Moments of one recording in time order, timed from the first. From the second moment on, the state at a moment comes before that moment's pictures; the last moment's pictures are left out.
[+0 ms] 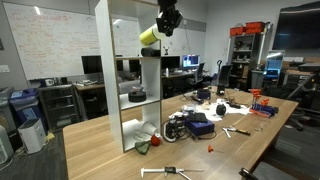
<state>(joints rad) 0.08 -0.14 0.14 -1.62 -0.39 1.71 -0.08</state>
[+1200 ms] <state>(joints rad) 0.09 0.28 0.08 -1.31 -0.58 2.18 -0.16</state>
